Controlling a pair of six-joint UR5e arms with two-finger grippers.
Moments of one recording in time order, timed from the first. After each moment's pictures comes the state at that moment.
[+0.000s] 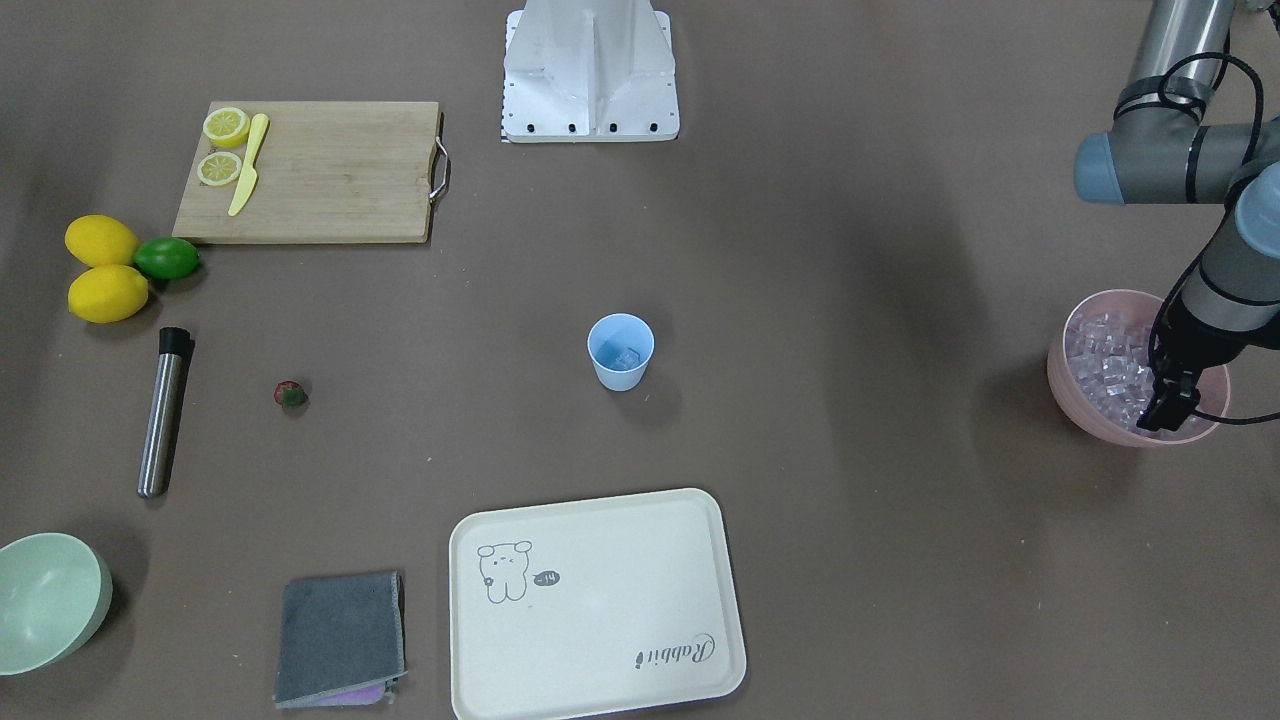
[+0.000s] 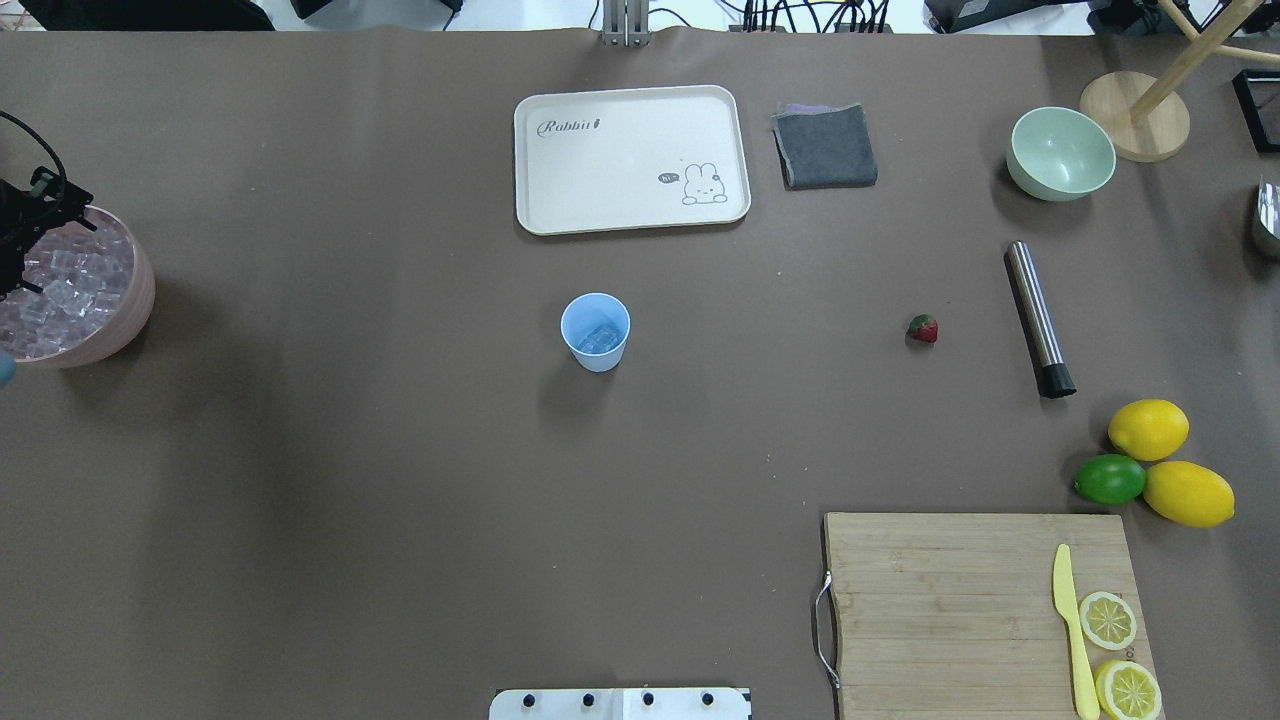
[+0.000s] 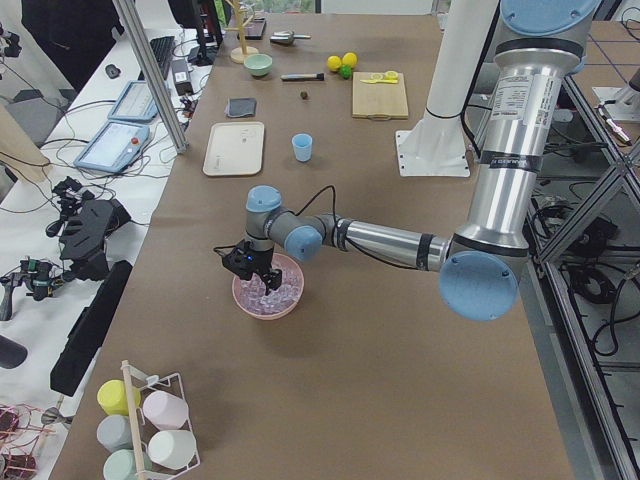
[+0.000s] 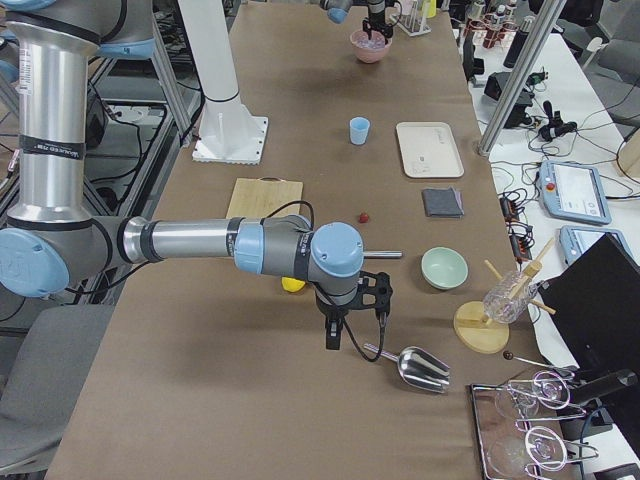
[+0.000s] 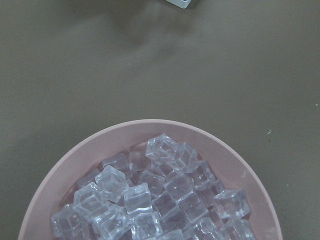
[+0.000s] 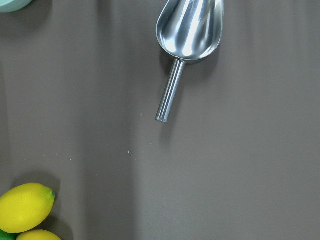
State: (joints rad) left arm -1.08 -1.71 -1.53 -1.94 -1.96 -1.72; right arm 1.67 -1.69 1.79 -1.72 2.37 -0.09
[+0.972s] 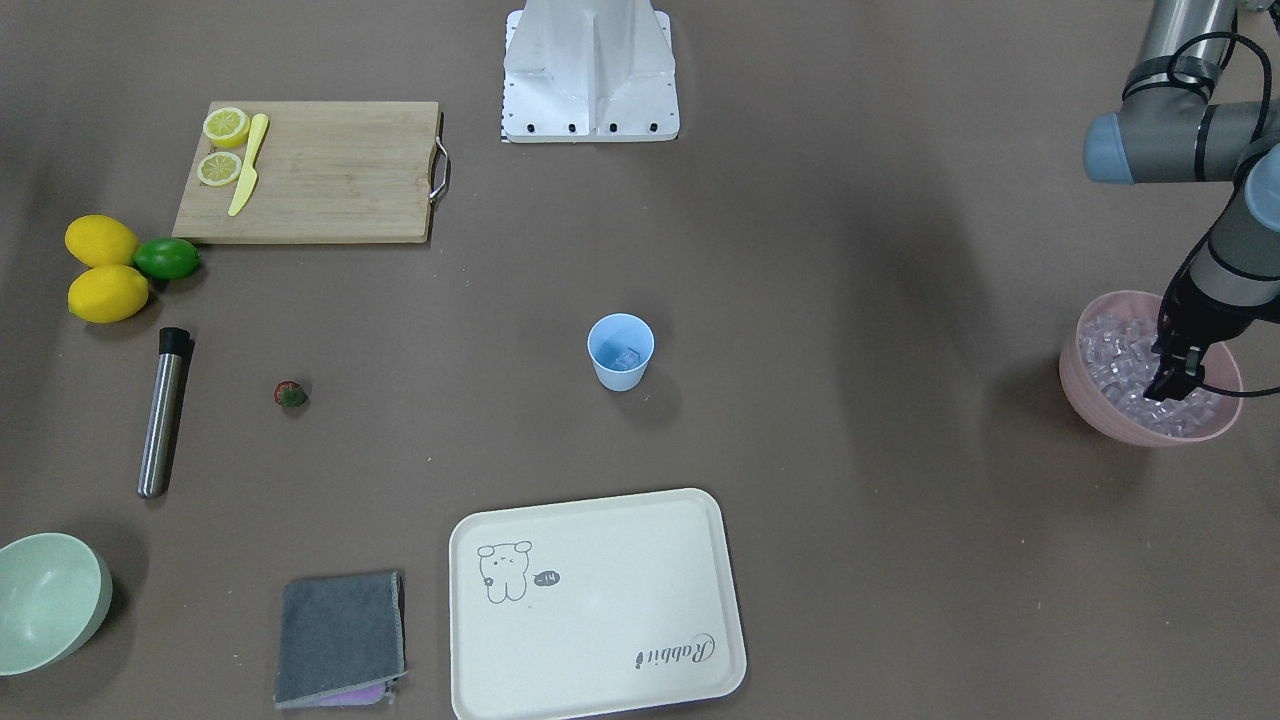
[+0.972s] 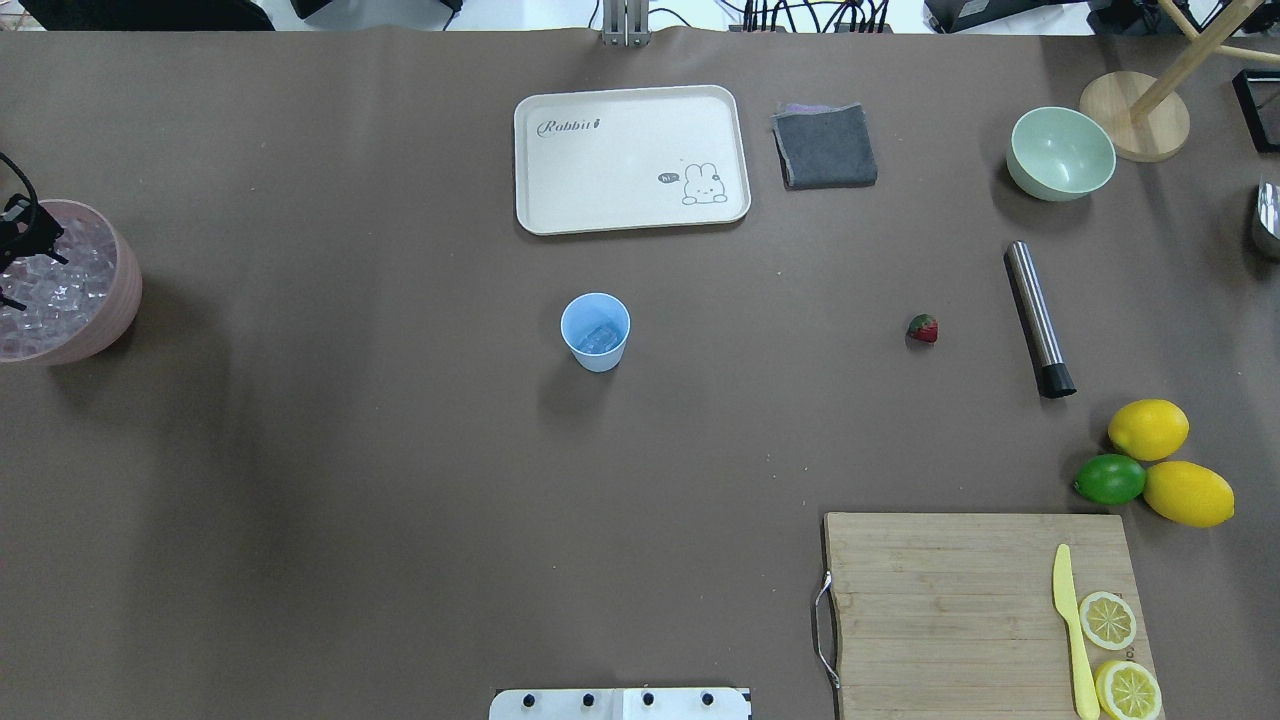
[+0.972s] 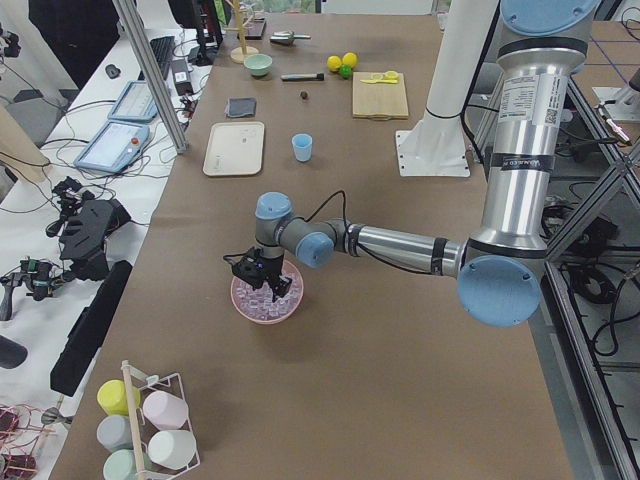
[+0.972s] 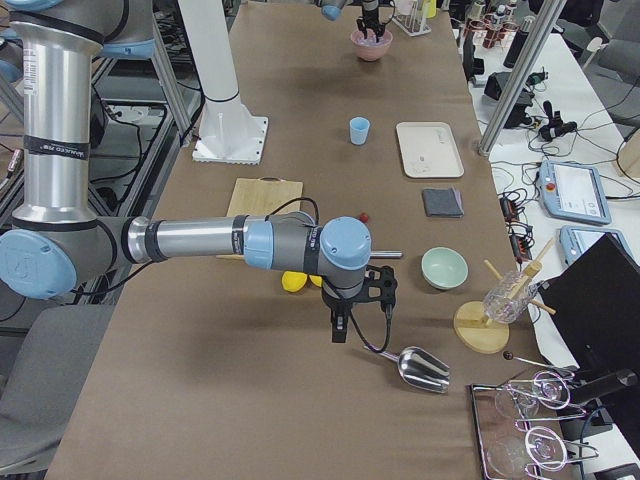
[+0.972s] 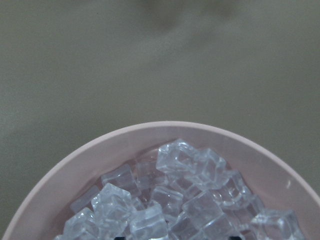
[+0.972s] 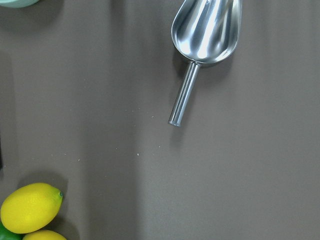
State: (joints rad) left arm -1.08 -1.64 -1.58 -1.94 -1.97 -1.72; right arm 1.63 -1.68 1.79 -1.72 2.37 -0.09
